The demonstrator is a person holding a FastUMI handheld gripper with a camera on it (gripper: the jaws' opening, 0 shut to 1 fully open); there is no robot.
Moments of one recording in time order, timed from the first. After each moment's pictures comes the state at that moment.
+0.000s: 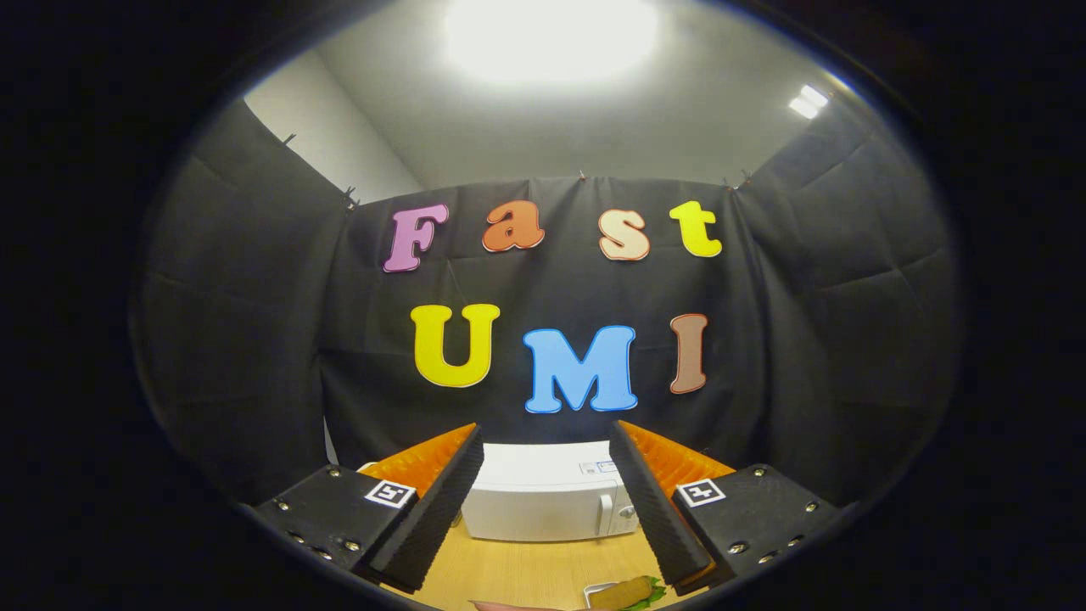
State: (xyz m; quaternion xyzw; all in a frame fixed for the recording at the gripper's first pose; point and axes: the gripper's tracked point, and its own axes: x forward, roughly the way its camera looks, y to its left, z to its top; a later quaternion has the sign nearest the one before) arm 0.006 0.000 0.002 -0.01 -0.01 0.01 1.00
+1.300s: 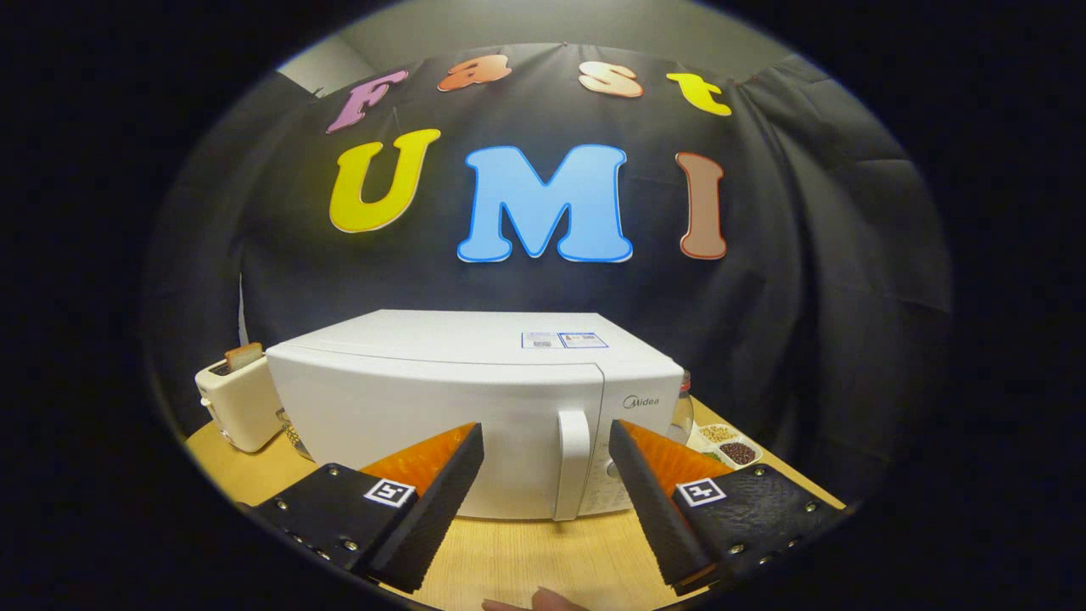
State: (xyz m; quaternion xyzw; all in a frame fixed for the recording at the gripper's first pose) arm 0.252 -0.105 -0.341 -0.02 0.16 -0.02 0.99
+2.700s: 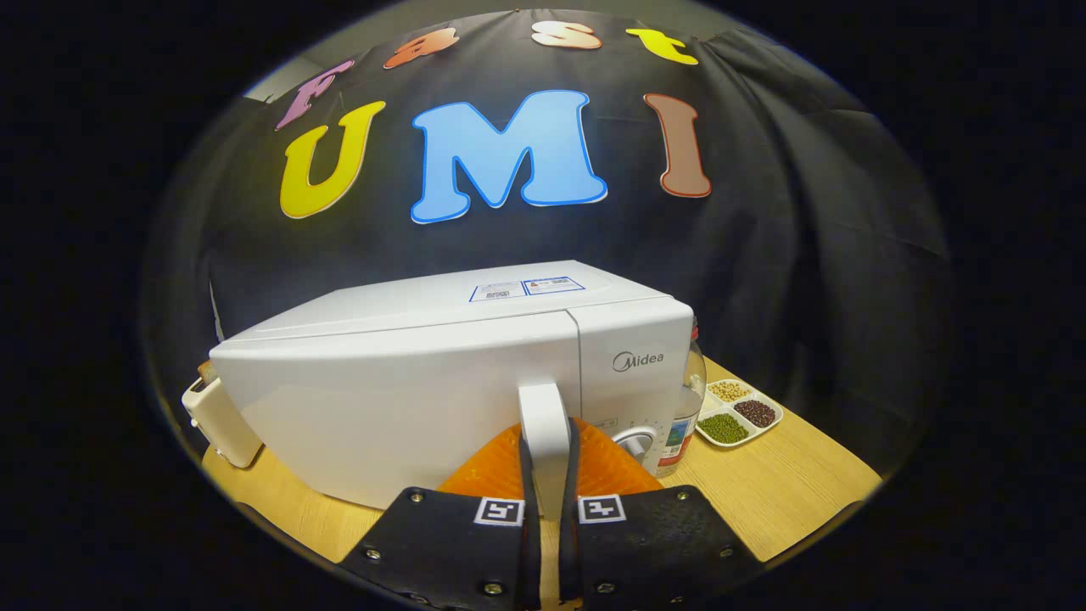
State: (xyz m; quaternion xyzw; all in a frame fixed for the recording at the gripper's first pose) arm 0.280 -0.125 -0.380 0.03 0.21 -0.05 0.98
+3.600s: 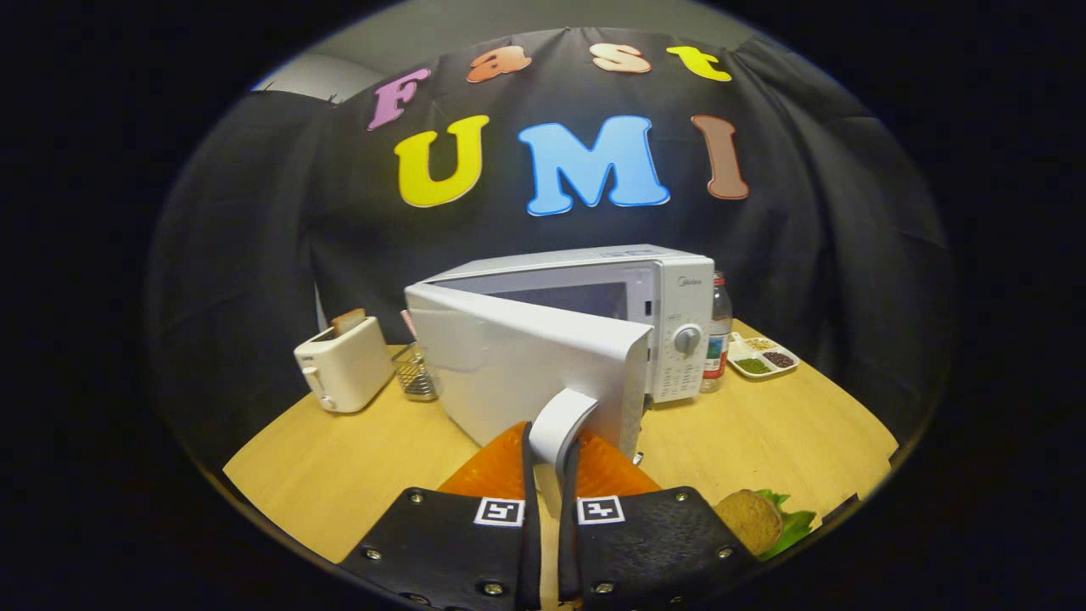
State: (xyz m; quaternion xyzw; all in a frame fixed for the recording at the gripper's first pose) arm 0.064 0.000 -0.360 0.04 0.22 0.09 0.97
